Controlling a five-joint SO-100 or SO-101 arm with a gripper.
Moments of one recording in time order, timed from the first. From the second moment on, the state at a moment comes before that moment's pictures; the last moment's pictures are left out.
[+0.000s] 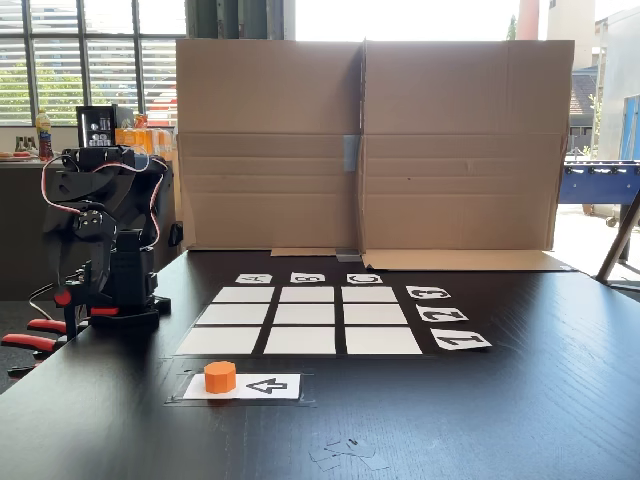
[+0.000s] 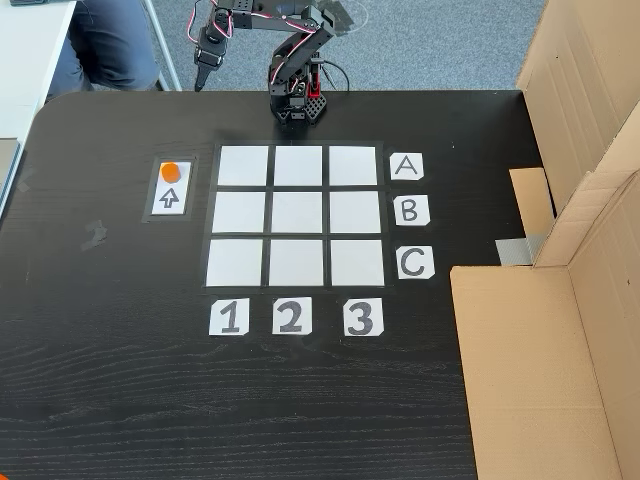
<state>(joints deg) 87.7 126.7 120.5 79.1 -4.3</state>
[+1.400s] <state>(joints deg) 68.5 64.8 66.4 85.8 5.4</state>
